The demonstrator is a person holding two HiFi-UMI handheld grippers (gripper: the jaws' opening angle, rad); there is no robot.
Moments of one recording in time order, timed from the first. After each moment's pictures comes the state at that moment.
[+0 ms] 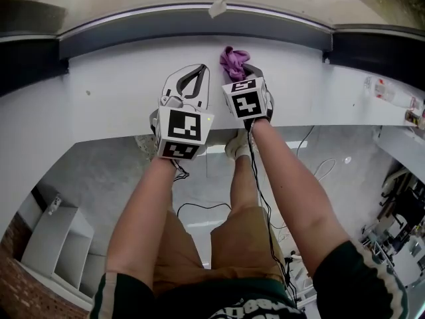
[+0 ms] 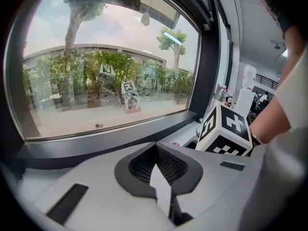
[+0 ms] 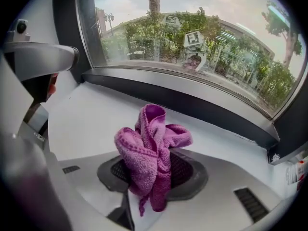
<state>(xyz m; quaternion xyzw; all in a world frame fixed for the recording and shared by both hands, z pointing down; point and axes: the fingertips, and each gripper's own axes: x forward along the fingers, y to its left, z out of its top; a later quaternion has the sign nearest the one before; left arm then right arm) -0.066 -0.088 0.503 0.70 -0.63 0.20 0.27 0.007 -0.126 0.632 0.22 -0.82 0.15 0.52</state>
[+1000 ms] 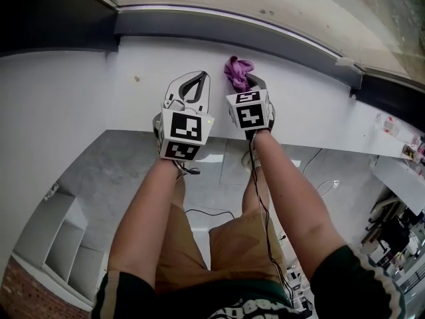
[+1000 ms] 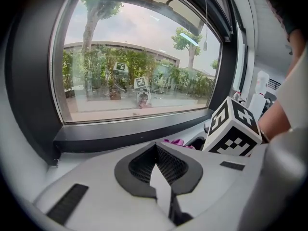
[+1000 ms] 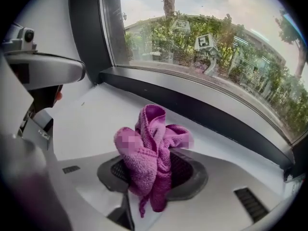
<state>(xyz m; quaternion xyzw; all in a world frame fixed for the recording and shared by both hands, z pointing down) -0.212 0.003 0.519 0.65 -0.68 0.18 0.30 -0.135 -0.044 0.631 0.17 -0.83 0.13 0.51</state>
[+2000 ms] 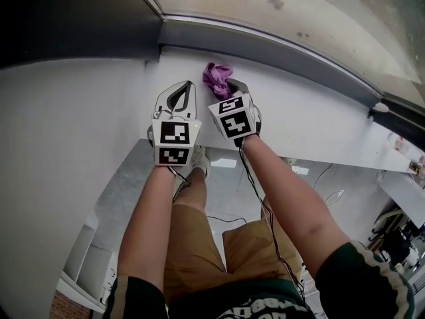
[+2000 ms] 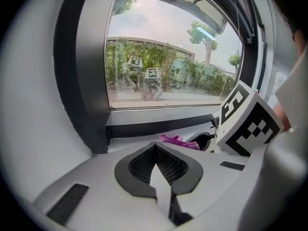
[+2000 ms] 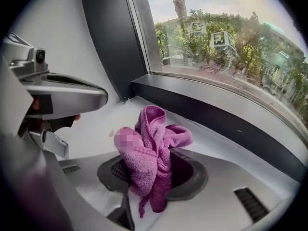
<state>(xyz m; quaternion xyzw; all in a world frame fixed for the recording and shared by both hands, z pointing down) -0.343 0.079 0.545 0.57 -0.72 0.19 0.34 -0.291 0.046 0.627 0.07 -0.86 0.14 0.48</state>
